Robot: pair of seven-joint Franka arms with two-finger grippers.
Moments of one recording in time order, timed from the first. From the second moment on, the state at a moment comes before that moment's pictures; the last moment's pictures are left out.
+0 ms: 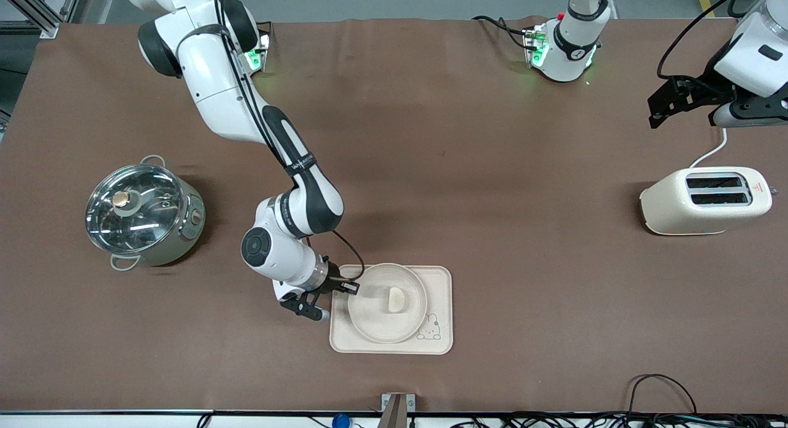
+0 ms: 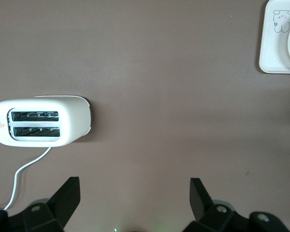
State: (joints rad) left arm -0.01 -0.10 -0.14 -1.61 0.04 1.53 -0.15; right arm 0.51 1.03 -0.09 -1.14 0.56 2.38 0.46
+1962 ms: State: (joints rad) left arm -0.02 -0.07 -0.15 -1.60 0.00 1.54 -0.15; right arm 0.33 0.29 -0.34 -1.30 0.13 1.46 0.03
